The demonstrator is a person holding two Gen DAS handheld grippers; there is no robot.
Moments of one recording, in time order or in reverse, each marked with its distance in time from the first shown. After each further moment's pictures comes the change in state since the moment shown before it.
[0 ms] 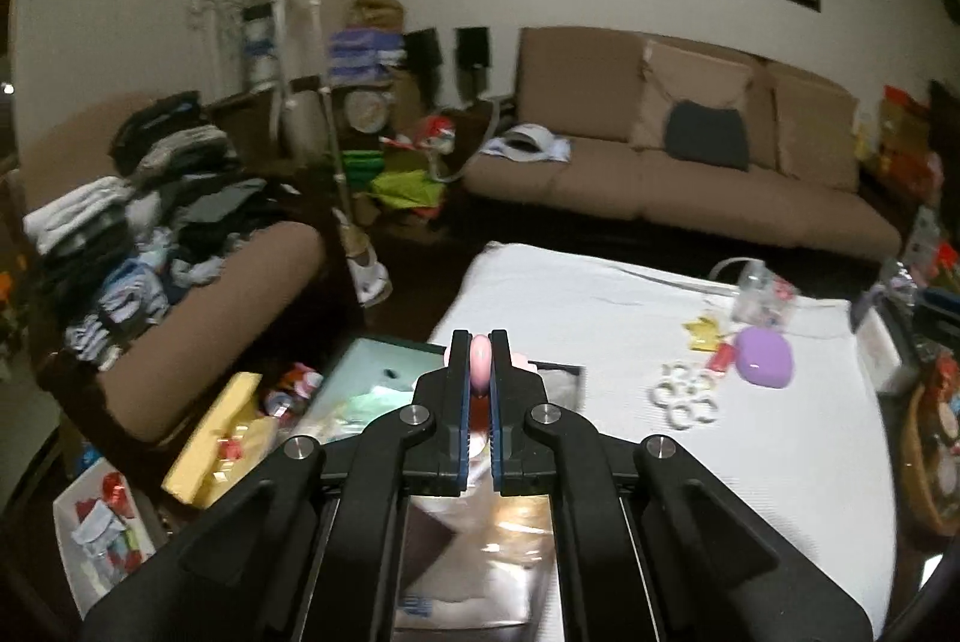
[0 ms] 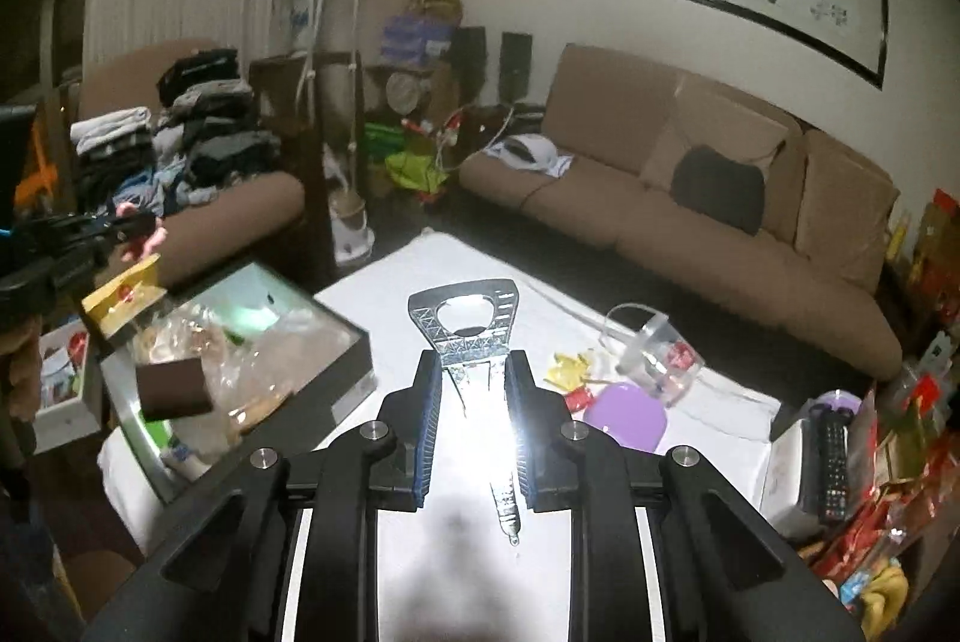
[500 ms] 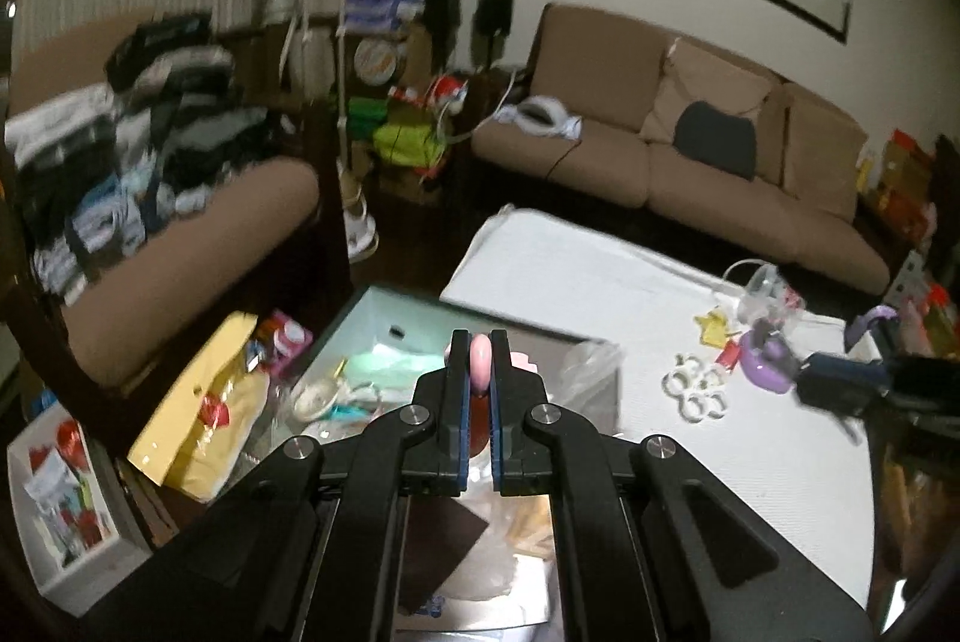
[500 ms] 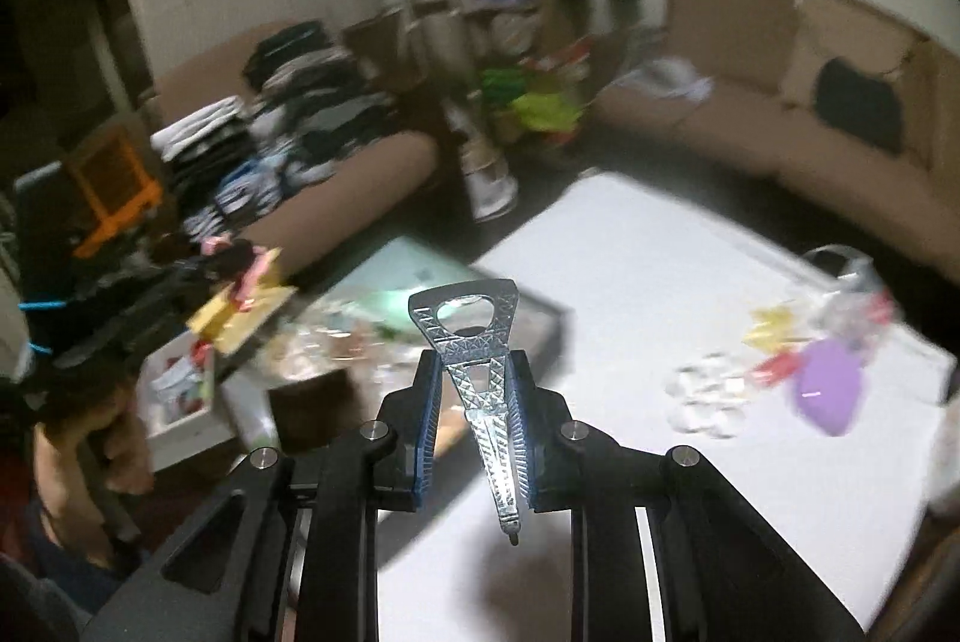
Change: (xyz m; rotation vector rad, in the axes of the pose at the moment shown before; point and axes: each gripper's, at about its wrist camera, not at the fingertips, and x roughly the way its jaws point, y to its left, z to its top) left arm 0.064 0.076 -0.026 -0.143 0.109 -0.071; right arm 0.120 0.106 0.018 0.096 0.173 0.377
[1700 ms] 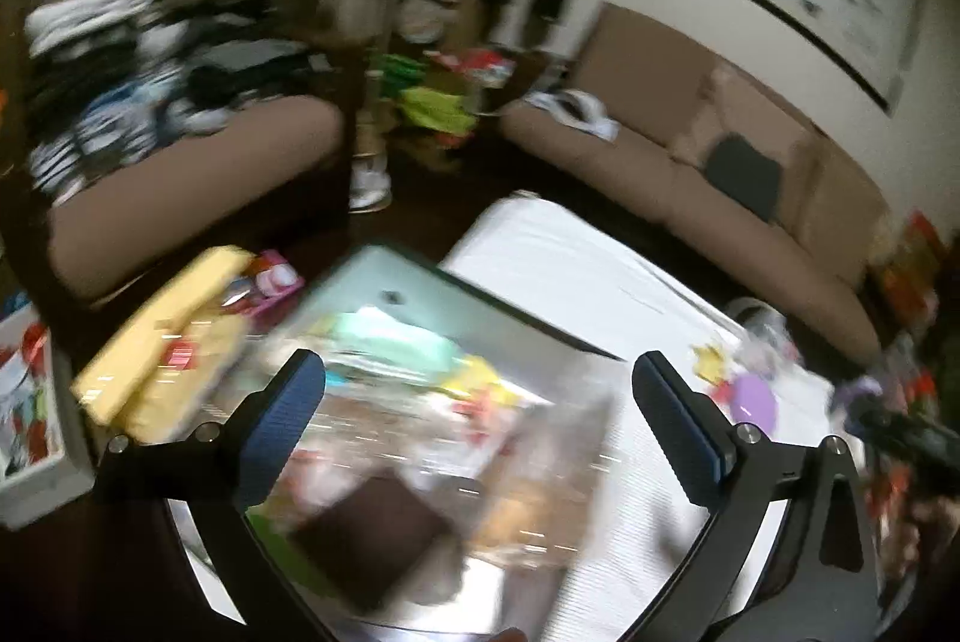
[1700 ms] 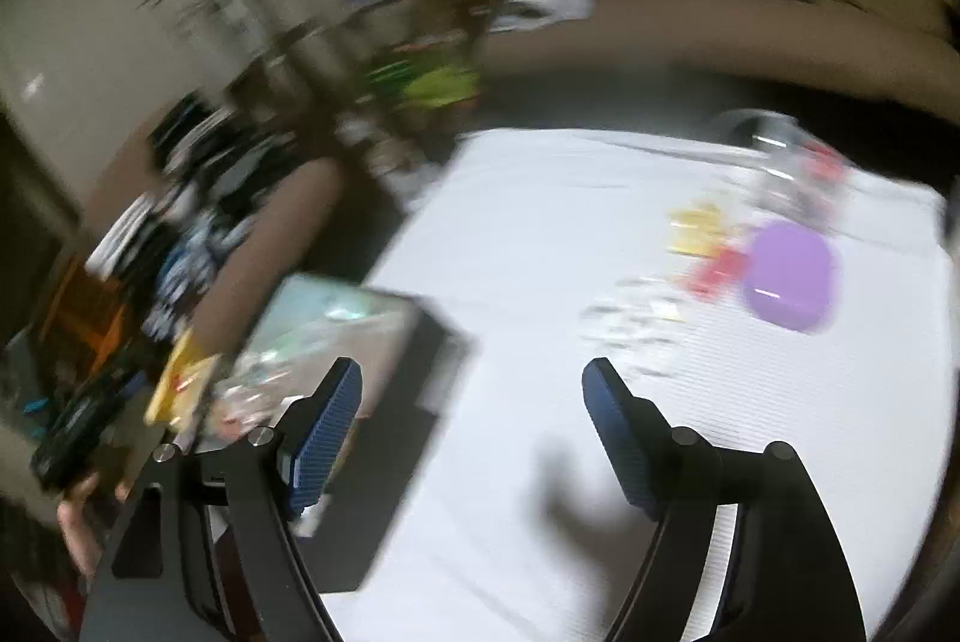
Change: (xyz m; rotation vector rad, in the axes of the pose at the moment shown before) left arm 0.019 -0.004 -0.003 -0.172 0.047 -0.053; right arm -0.039 -0.189 -0.029 0.413 0.023 -0.127
